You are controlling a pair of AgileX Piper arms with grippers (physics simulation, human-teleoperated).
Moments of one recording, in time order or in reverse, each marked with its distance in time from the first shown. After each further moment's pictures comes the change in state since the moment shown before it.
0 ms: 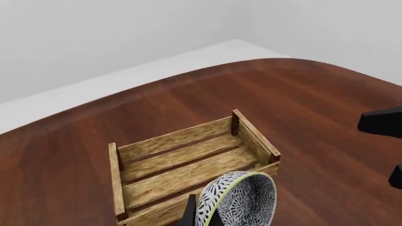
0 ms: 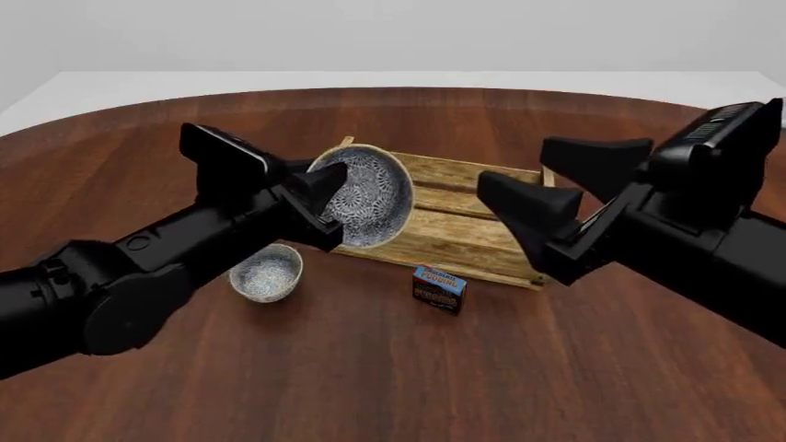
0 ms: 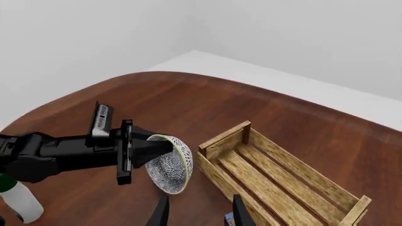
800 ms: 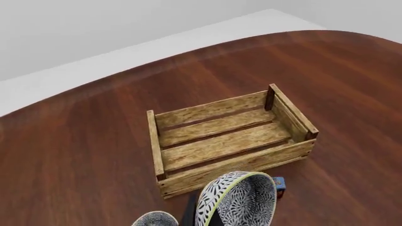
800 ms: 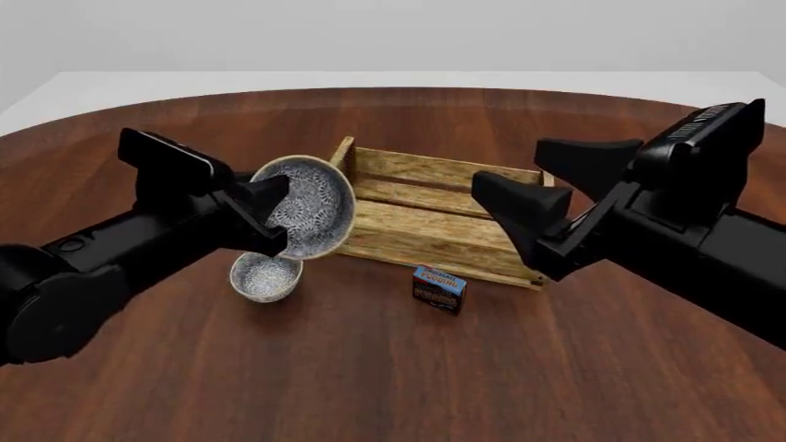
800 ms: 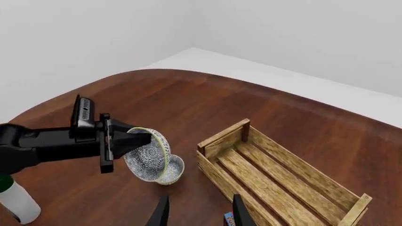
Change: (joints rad) left arm 0.131 -0.127 0.050 0.194 0.027; right arm -0.006 0.026 -0.003 -0.010 0.003
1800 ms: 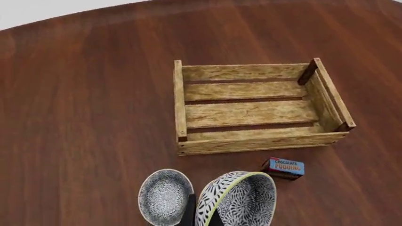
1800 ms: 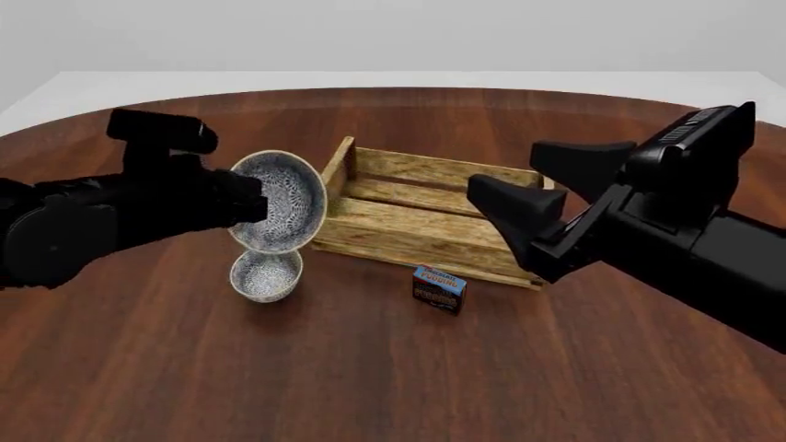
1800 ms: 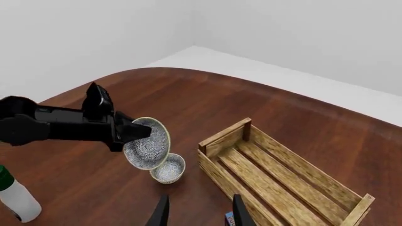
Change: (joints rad) left arm 0.114 0.060 -0.176 0.385 -0.143; right arm 0.005 0.010 0.003 -0.007 0.000
